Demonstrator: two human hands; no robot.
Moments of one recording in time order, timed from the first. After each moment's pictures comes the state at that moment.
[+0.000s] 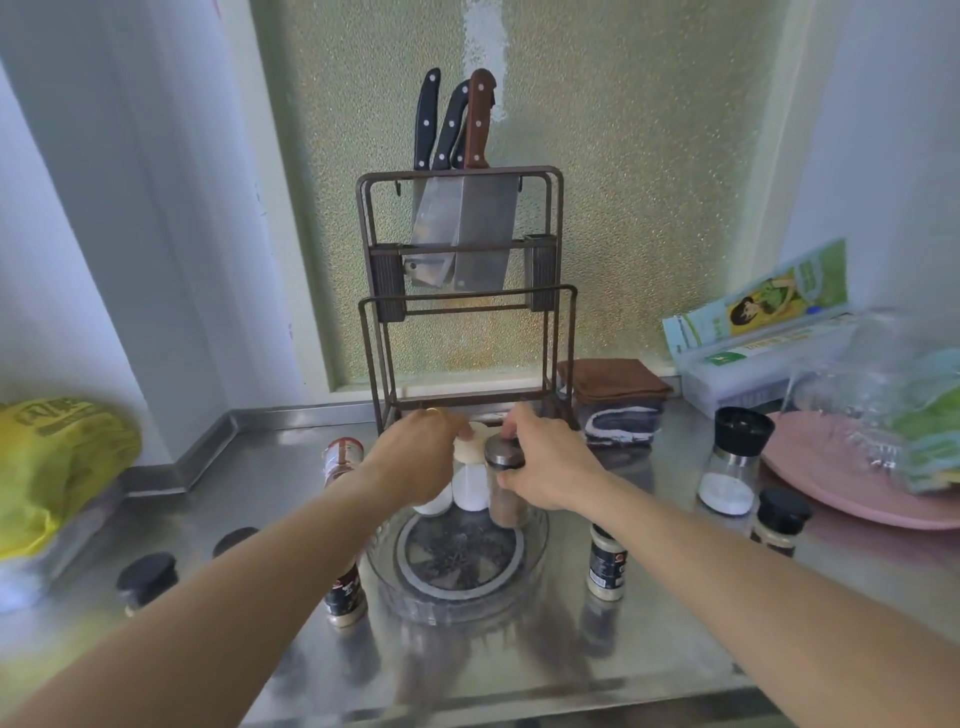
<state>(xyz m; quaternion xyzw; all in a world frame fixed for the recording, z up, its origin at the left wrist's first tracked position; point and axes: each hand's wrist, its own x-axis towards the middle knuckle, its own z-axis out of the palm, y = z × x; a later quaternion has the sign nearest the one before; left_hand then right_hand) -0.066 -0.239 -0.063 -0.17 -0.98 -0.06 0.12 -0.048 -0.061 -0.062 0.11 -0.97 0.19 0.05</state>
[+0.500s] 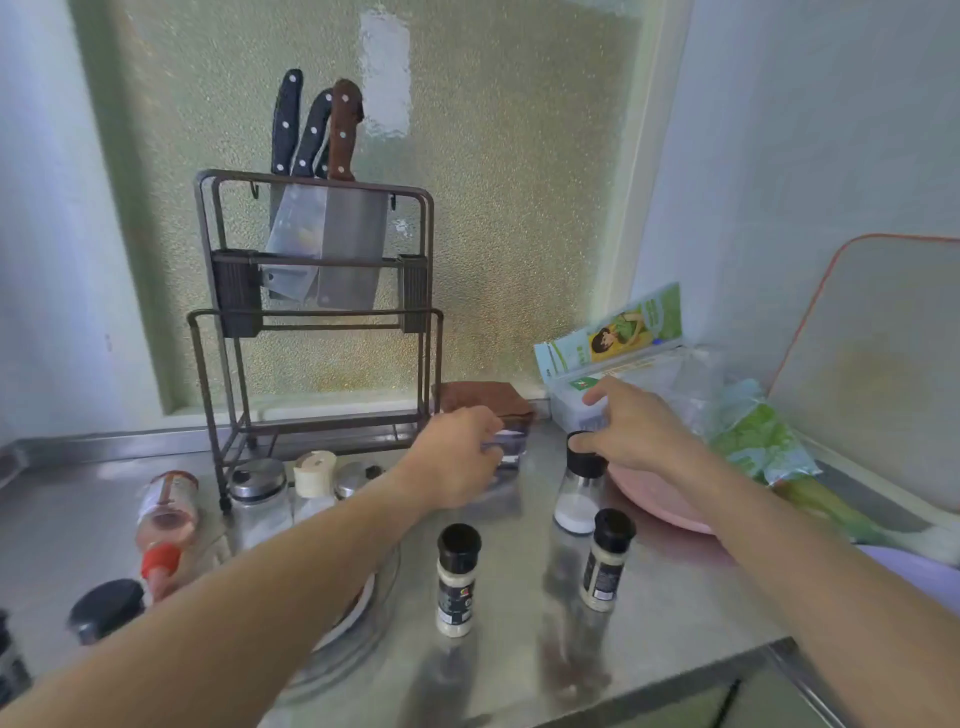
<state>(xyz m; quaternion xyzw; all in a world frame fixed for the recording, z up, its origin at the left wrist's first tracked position) -0.066 -0.071 -0.036 -0.26 -0.93 -0.26 0.05 -0.031 0.141 -0.003 -0.11 -0.97 0.17 0.09</state>
